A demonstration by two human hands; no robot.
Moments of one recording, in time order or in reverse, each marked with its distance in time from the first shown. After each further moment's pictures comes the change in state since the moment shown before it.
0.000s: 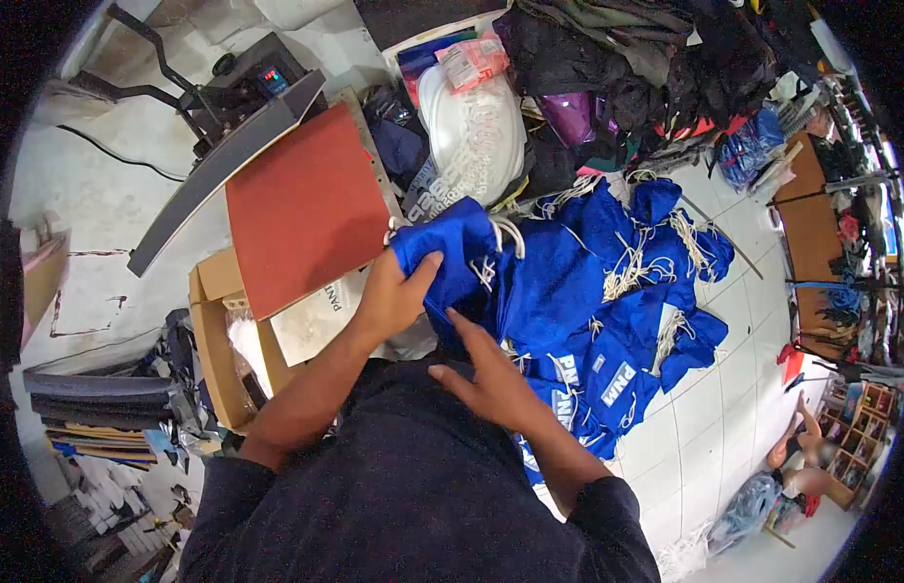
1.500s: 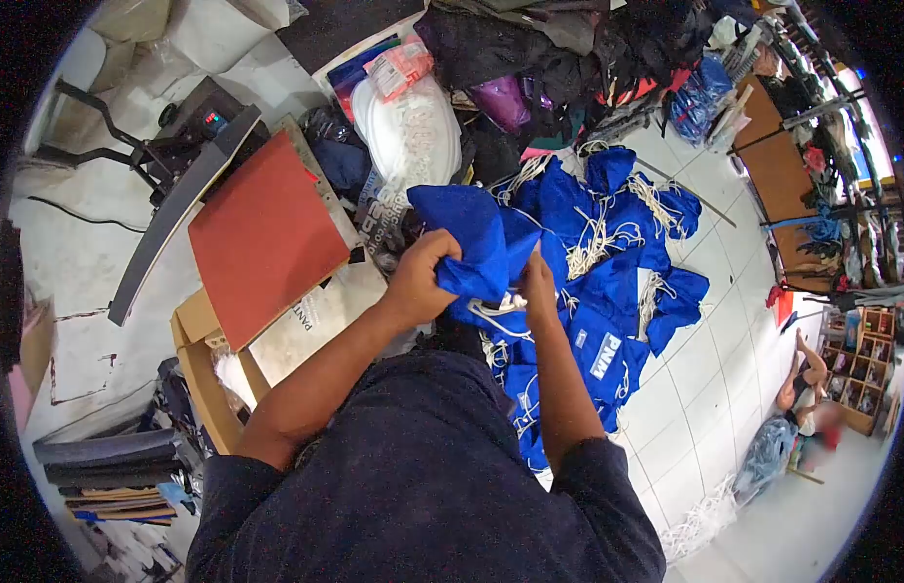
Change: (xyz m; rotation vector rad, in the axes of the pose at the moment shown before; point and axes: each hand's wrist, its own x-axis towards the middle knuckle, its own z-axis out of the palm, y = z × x) left_hand 0.023 -0.003 0.087 0.079 -0.255 0.405; right_hand 0.007 0.181 -0.055 0.718 0.745 0.663
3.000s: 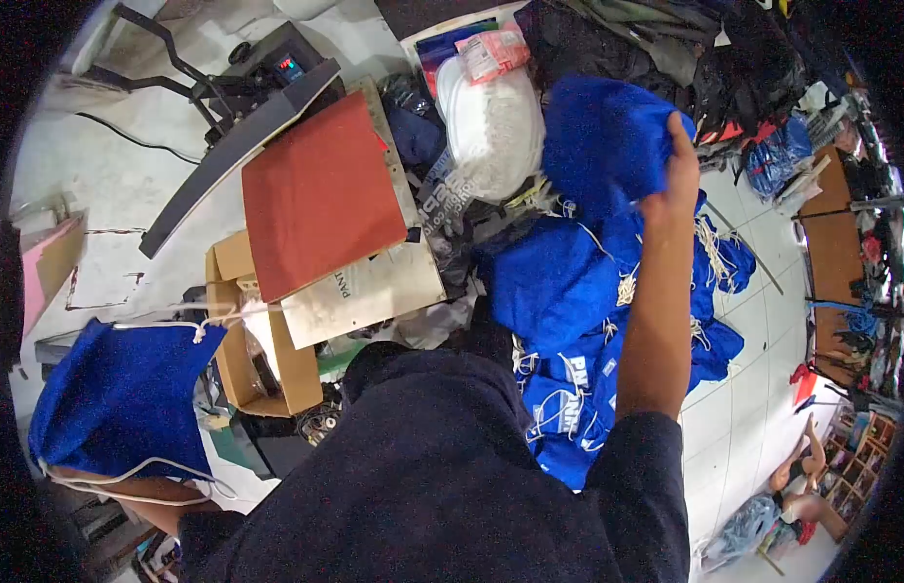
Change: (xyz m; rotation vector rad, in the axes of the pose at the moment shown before) left_hand -0.275 0.257 -0.375 0.900 1.294 -0.091; right_hand 0.089 -0.225 0.044 0.652 -0.587 -0.146
